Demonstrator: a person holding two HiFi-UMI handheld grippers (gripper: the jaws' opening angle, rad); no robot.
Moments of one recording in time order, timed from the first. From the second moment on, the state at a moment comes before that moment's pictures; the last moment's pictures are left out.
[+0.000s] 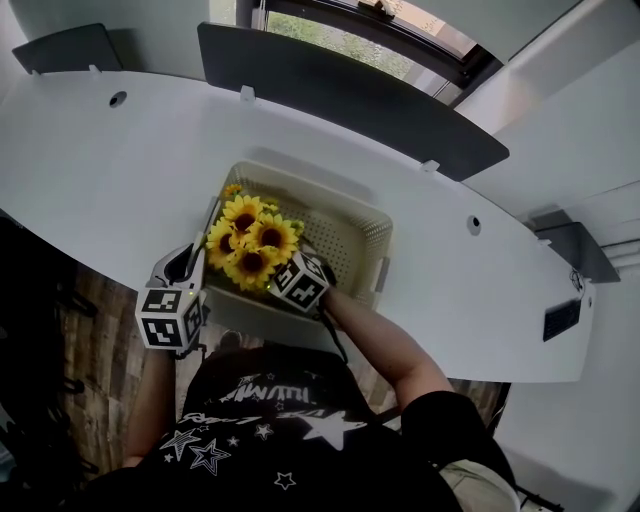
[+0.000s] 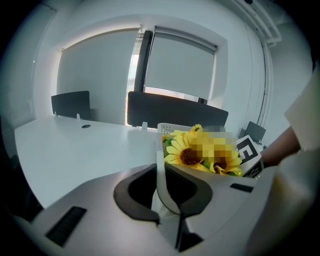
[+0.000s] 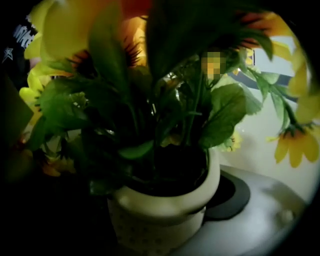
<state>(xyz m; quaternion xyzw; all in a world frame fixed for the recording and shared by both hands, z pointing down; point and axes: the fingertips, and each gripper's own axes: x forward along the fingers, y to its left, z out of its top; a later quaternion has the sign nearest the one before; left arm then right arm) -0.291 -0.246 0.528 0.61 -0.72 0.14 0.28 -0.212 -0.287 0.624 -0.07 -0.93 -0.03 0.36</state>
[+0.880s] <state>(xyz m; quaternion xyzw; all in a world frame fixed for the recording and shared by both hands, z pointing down) -0.293 -0.251 0.527 0.67 -0.68 0.11 0.28 -0.195 -0.348 0.504 0.12 -0.95 0.01 0.30</state>
